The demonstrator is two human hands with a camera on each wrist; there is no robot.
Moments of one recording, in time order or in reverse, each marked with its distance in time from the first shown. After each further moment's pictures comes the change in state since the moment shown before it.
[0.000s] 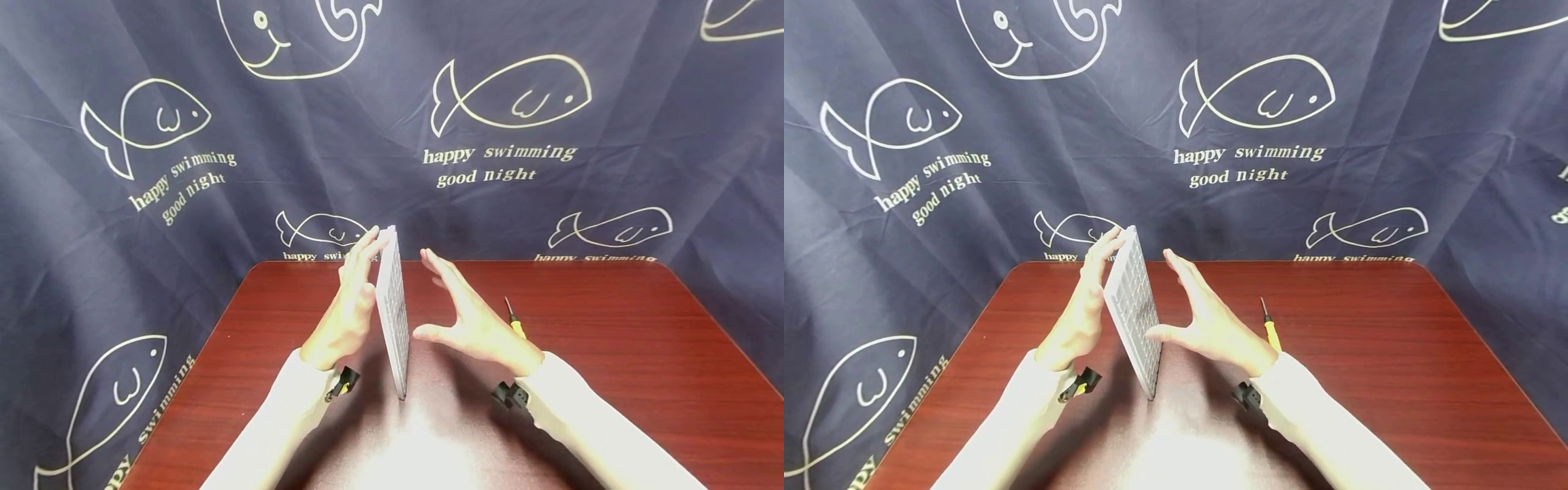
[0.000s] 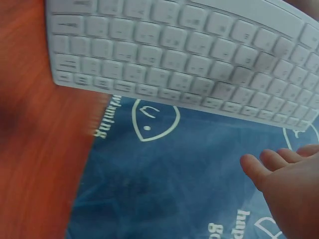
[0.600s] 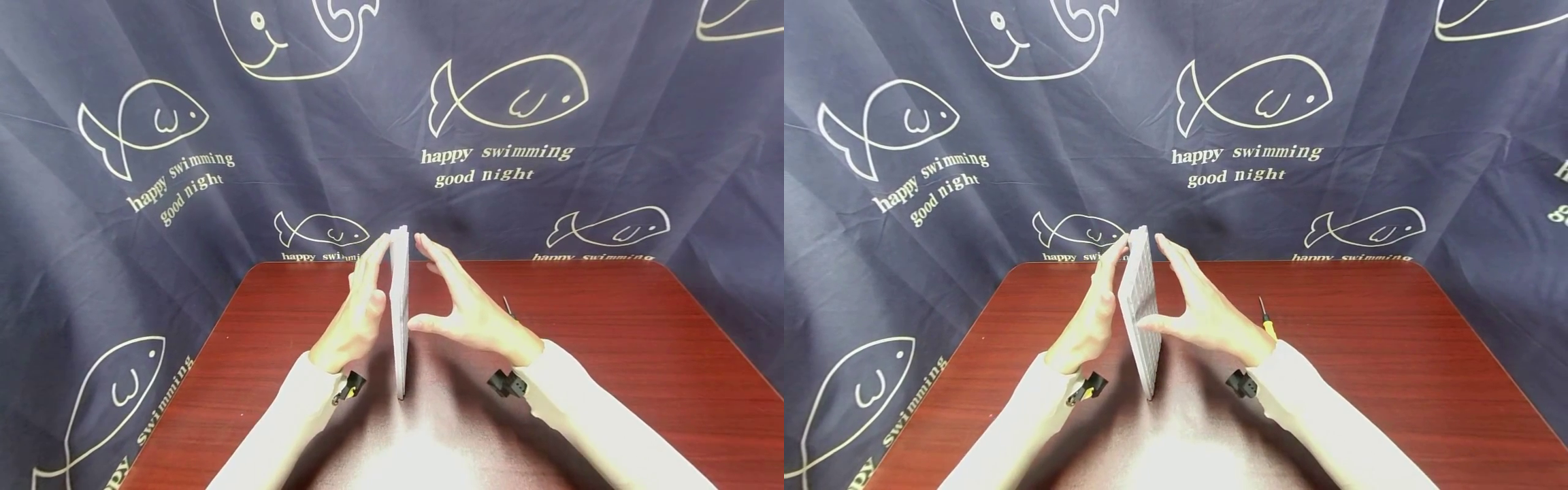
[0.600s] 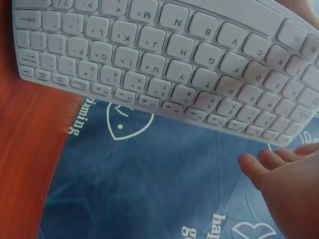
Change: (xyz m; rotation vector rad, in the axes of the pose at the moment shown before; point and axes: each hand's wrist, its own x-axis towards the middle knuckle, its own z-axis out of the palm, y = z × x) left_hand -0.003 -0.001 0.014 -0.009 -0.055 -0.011; right_hand 0.016 -0.017 -0.013 -0.016 0.025 -0.107
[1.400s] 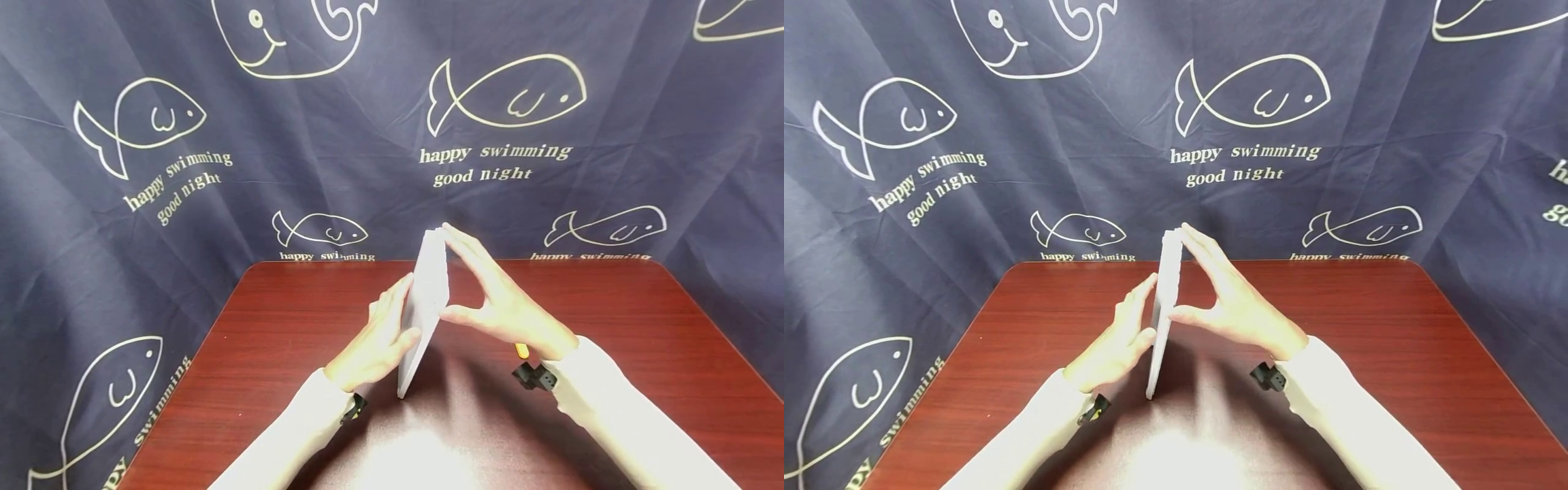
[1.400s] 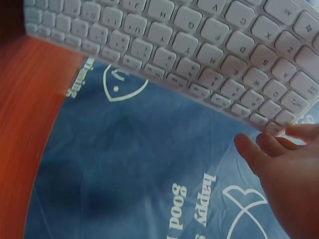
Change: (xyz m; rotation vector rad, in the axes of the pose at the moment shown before) left_hand -0.028 -0.023 0.040 0.134 -0.195 -0.072; right_hand -0.013 -0.002 -0.038 -0.117 -0.010 0.040
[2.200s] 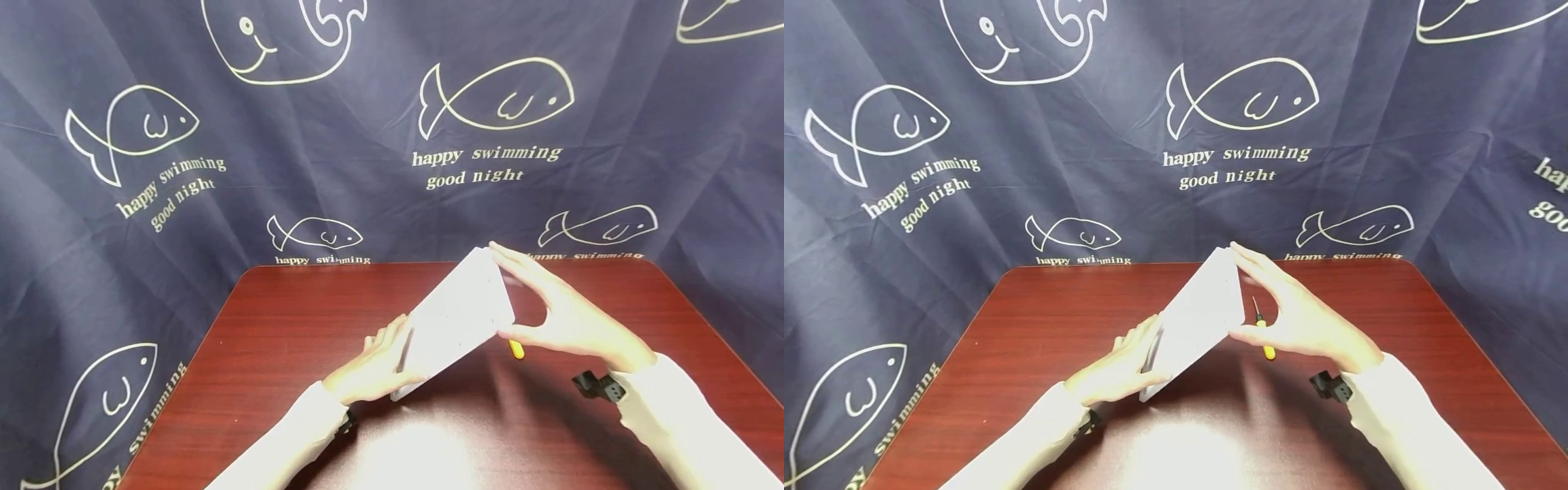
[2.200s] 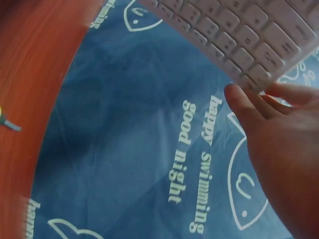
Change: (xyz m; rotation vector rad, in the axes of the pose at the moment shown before) left_hand -0.022 -0.023 0.035 0.181 -0.360 -0.257; right_hand -0.056 0.020 -0.056 -0.092 -0.095 0.145
